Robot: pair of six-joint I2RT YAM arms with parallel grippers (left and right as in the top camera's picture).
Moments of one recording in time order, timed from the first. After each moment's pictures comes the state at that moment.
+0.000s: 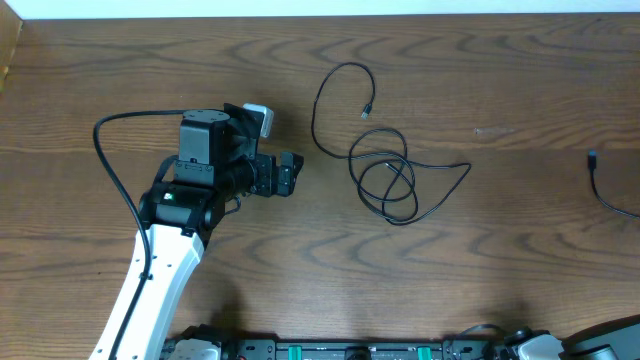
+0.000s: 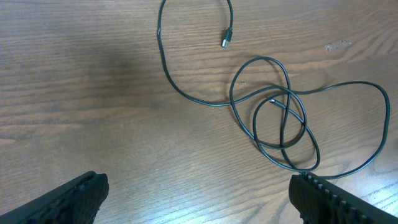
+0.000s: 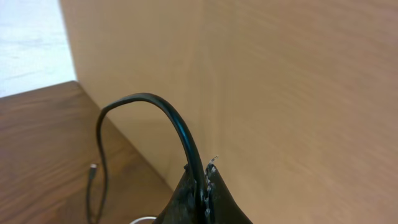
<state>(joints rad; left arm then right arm) -0.18 1.21 0.98 -0.60 0.34 -0.07 -1.15 1.46 1.13 0.11 -0.27 -0.28</state>
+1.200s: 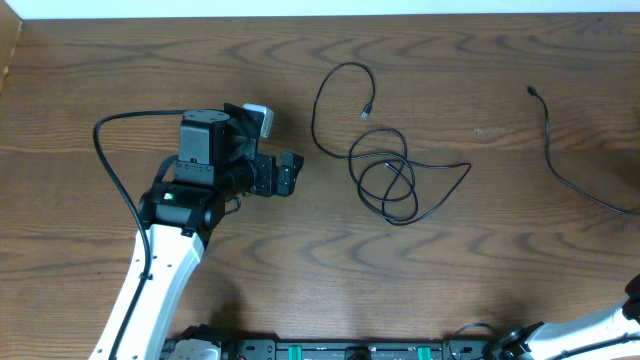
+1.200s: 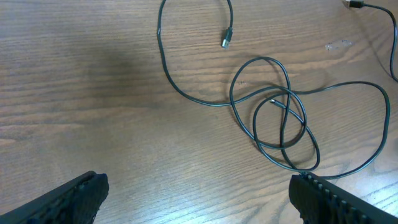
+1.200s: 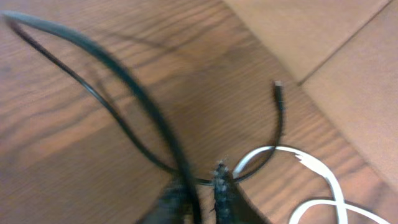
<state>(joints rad) -0.18 1.21 0.98 -0.60 0.34 -0.07 -0.92 1.89 1.13 0.07 -0.19 -0.28</state>
